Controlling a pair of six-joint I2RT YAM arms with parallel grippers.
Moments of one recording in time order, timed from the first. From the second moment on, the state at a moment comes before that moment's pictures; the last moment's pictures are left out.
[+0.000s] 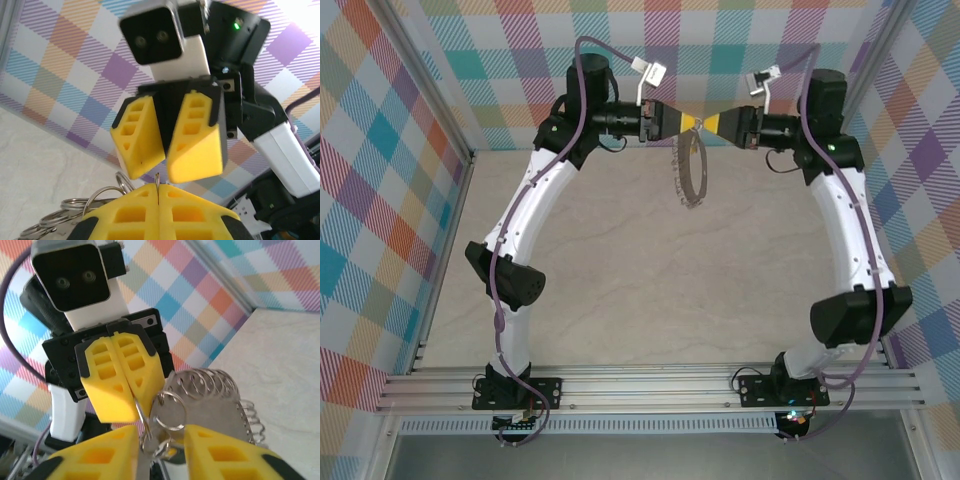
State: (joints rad) left arm -0.51 2.05 2.47 -0.52 1.02 -0.49; right arm 0.11 1.58 1.85 -0.53 -1.16 0.54
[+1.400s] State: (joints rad) left arm -0.51 2.08 2.46 -0.05 0.98 -0.84; right arm 0.26 1.51 1.79 -0.41 -0.89 0.48
